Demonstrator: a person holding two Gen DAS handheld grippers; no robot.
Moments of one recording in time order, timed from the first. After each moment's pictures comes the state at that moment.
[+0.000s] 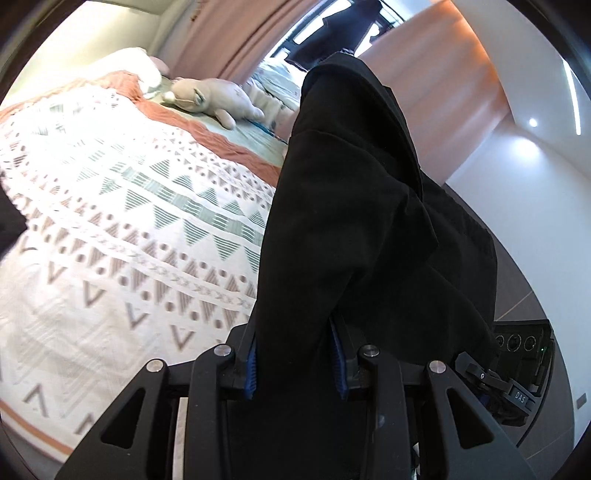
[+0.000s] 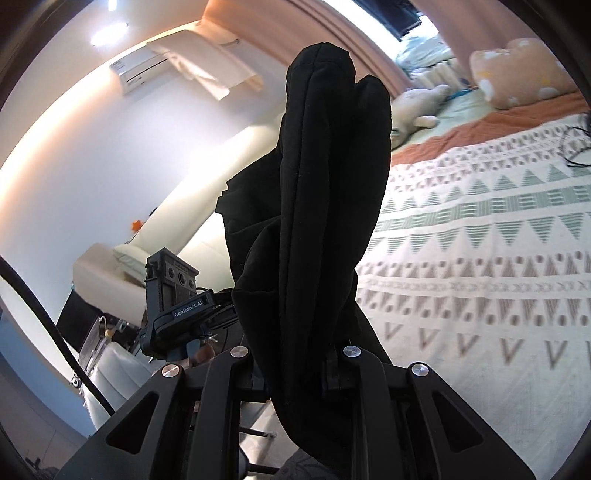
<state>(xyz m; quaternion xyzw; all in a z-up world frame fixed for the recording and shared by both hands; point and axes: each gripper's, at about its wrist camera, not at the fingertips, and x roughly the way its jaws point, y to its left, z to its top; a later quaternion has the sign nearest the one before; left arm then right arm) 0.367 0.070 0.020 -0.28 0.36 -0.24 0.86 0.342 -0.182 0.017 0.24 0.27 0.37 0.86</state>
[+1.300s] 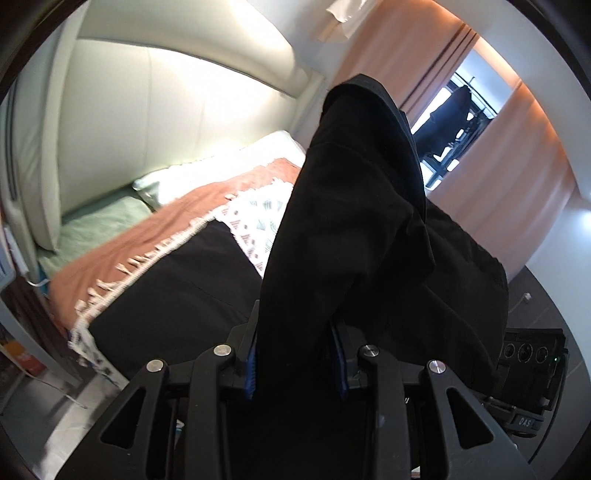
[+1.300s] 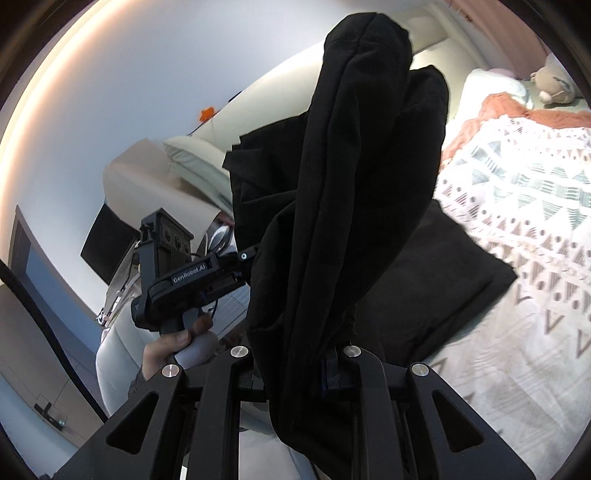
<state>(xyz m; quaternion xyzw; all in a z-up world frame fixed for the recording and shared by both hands) 0.289 0.464 0.043 -0.28 0.30 -0.02 0.91 0.504 0.230 0.020 0.14 0.33 0.55 0.75</state>
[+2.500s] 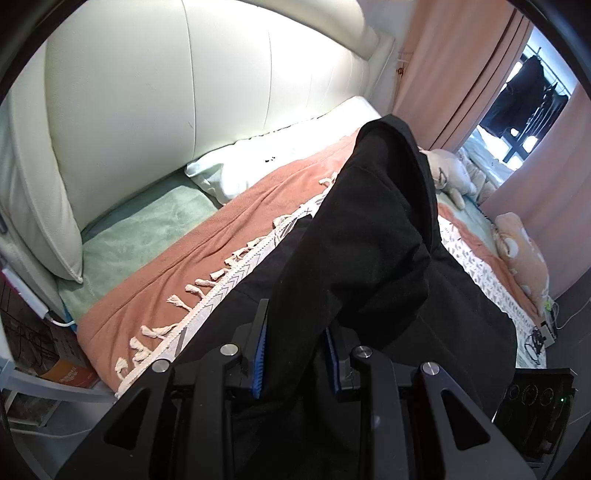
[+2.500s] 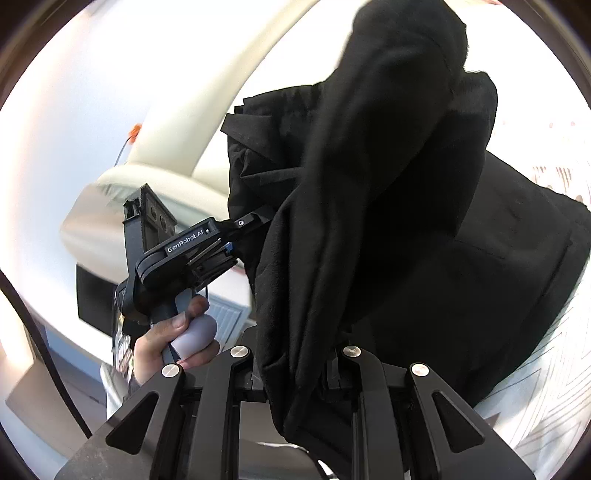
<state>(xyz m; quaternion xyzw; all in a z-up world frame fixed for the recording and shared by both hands) 0.449 0.562 -0.068 -0.24 0.40 0.09 0.88 0.684 0.269 -0.084 0.26 0.43 0.53 0.68</state>
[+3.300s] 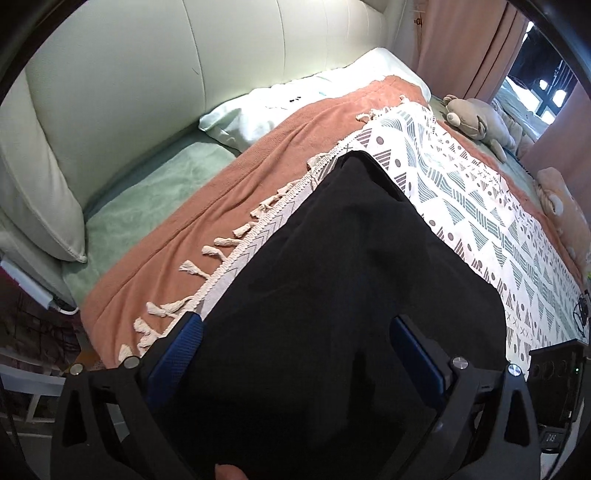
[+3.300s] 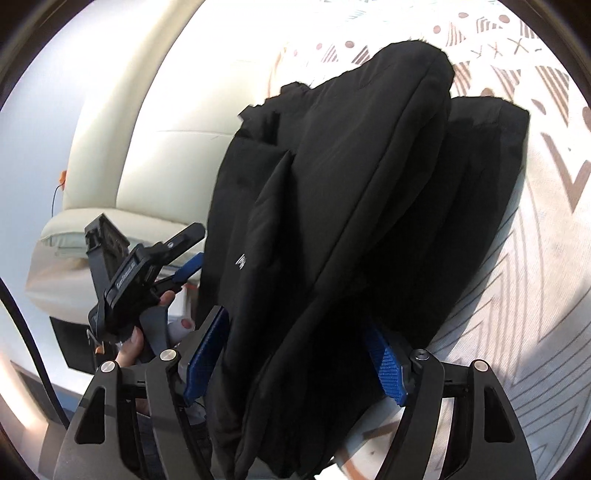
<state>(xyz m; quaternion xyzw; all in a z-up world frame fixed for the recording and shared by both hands) 0.451 0.558 -0.124 -0.18 0.47 0.14 0.85 0.687 0.204 -0.156 0.29 0.53 0.44 0.66</state>
